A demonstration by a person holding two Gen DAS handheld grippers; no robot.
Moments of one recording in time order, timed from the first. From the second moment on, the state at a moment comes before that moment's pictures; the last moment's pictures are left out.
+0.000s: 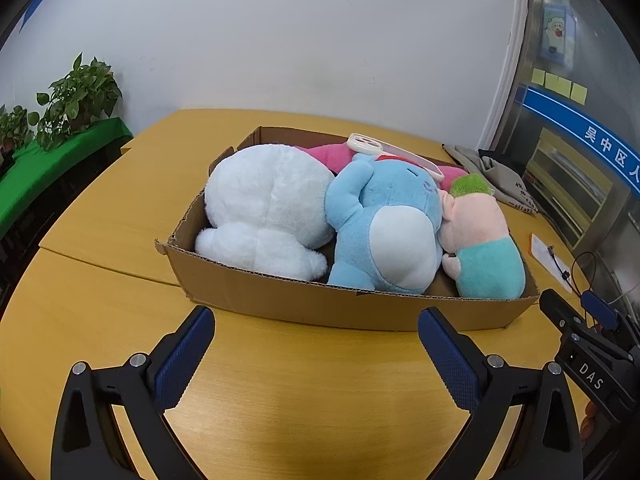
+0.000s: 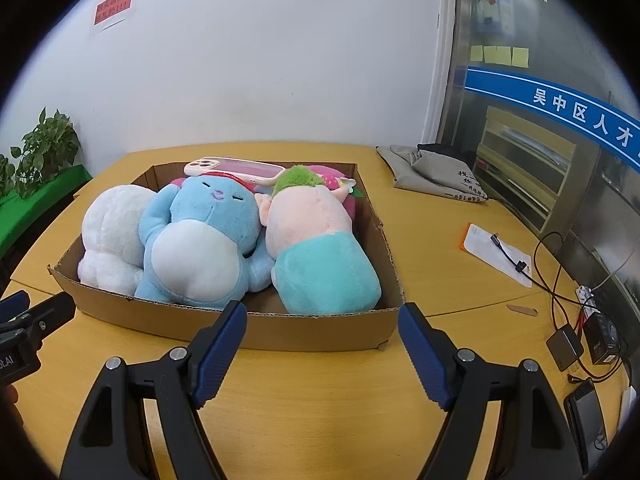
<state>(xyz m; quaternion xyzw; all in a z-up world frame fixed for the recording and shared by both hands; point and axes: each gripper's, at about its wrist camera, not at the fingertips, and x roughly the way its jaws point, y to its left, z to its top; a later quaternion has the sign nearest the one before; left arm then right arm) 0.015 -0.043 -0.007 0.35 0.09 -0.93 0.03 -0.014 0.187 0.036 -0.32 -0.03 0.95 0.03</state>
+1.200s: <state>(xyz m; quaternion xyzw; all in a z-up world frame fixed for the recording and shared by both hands) 0.009 -0.049 -0.017 0.36 0.09 -0.93 0.05 -0.024 0.184 0.023 -0.33 -0.03 0.94 0.02</state>
